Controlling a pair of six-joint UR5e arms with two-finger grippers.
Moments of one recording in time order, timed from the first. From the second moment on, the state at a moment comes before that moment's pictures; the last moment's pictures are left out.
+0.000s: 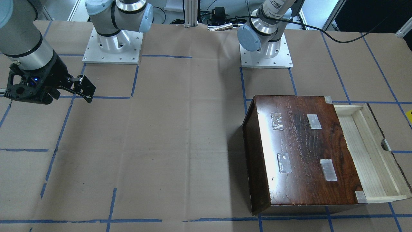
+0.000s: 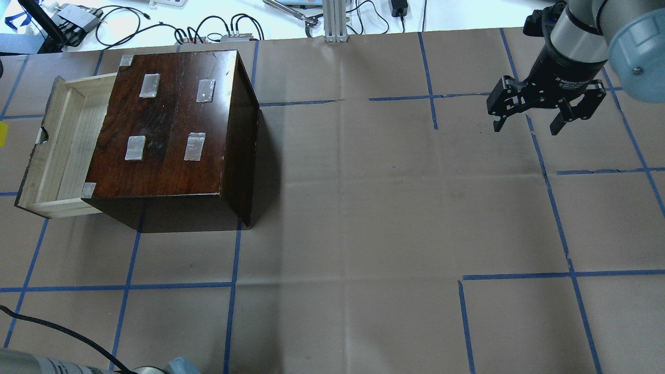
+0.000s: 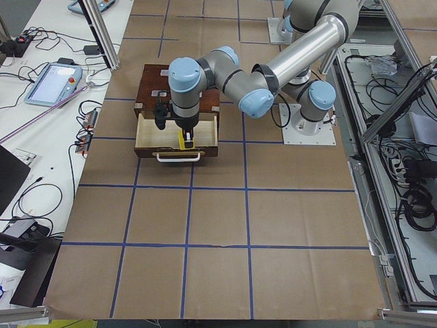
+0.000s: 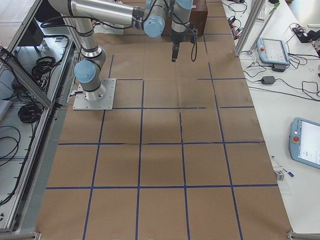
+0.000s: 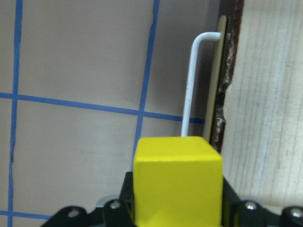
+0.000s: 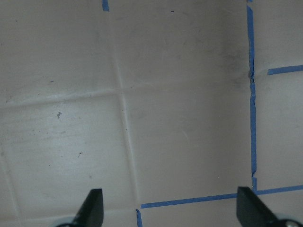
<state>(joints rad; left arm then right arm) -0.88 -1.79 -1.48 -1.41 1.51 0.56 1.43 -1.52 1.64 -1.63 -1.57 -0.02</state>
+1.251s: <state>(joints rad) -1.03 -1.76 -1.63 -1.32 1.51 0.48 1.43 -1.52 1.65 -1.63 -1.57 -0.02</state>
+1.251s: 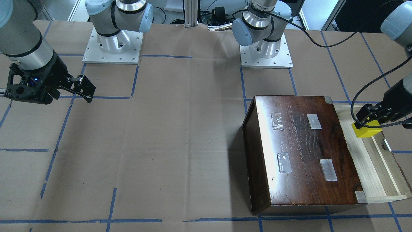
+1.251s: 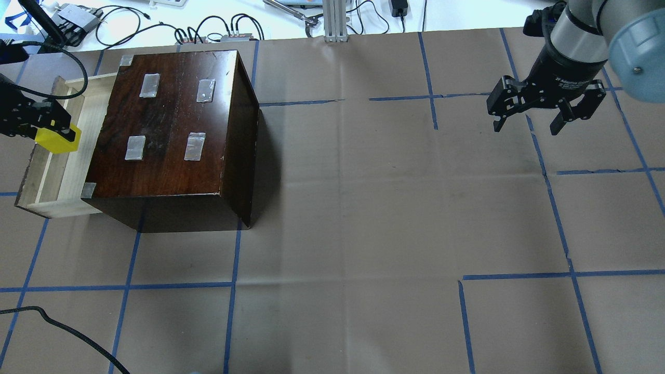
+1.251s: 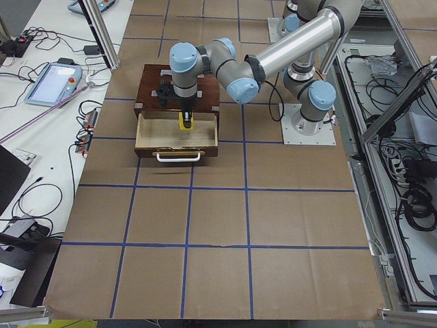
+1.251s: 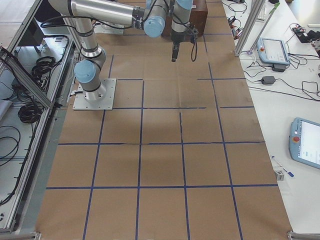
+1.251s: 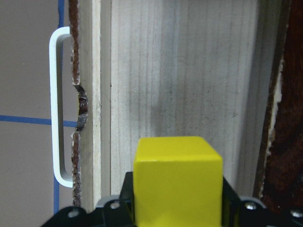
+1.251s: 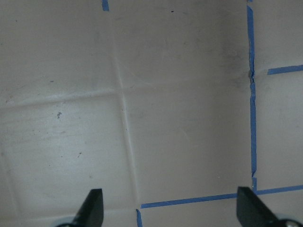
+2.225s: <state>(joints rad) -1.04 -1.77 -1.70 -1.19 1.50 0.48 1.43 -1.52 1.65 -1.63 -1.57 -0.02</state>
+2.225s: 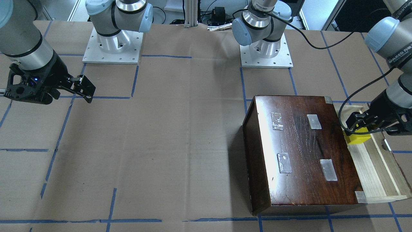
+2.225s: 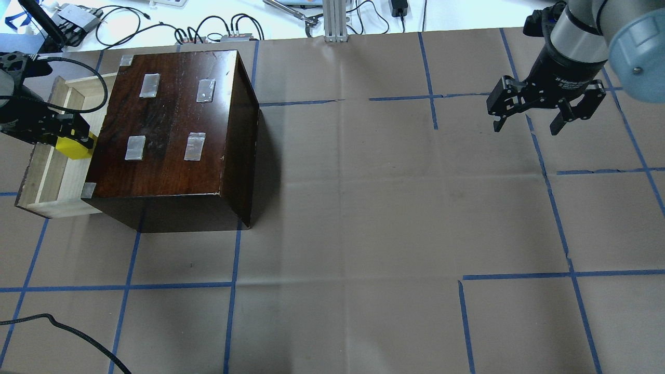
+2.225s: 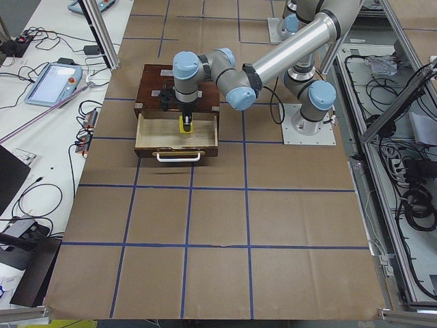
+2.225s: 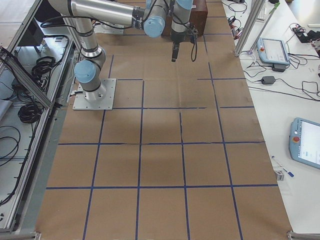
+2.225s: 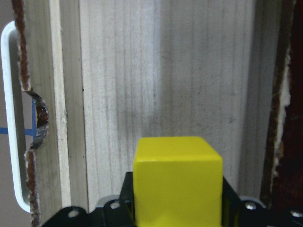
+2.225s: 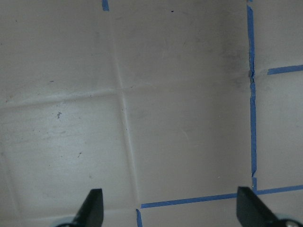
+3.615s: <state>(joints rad) -1.11 -1.61 -1.62 -1.36 1.51 0.36 1.43 -1.52 1.65 -1.63 -1.57 -0.02</state>
